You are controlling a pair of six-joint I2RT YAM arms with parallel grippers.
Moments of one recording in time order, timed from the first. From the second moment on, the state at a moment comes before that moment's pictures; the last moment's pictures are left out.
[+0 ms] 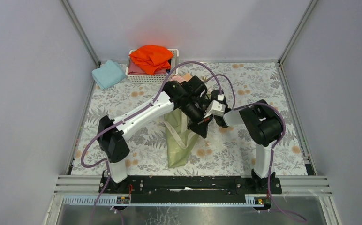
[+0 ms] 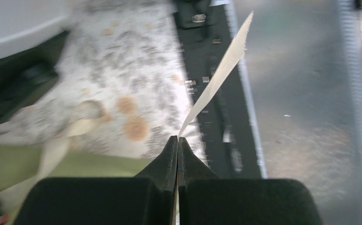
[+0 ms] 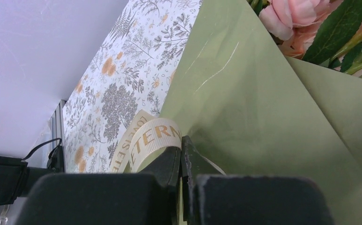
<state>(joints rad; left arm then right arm) -0.84 1.82 1.79 -1.17 0.95 0.63 0.50 1.97 0.87 0.85 -0.60 0.57</state>
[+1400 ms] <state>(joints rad) -0.44 1.88 1.32 -0.41 0.70 0.09 0.49 1.97 0.90 0.74 -0.62 0.55</state>
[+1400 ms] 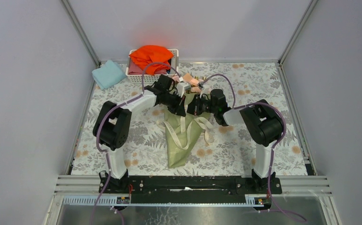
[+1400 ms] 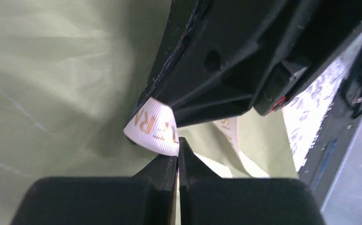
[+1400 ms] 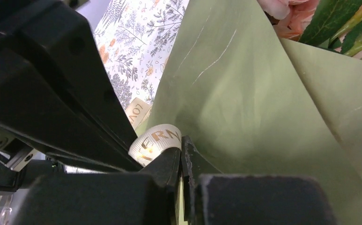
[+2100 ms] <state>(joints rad) -0.39 1.71 1.25 -0.68 0.19 0.56 0.44 1.89 0.94 0.36 -0.73 0.20</state>
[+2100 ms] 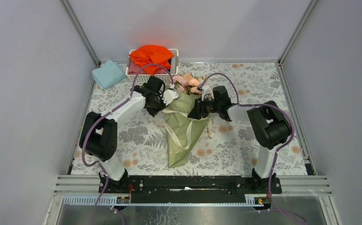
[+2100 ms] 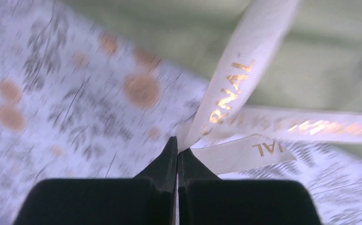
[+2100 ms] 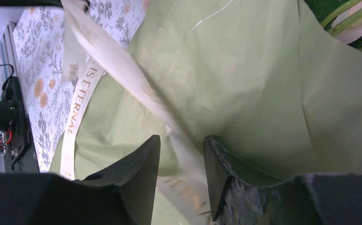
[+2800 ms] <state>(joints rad) -0.39 1.66 1.35 -1.03 0.08 0.87 0.44 1.90 1.03 0.18 -0.83 0.07</state>
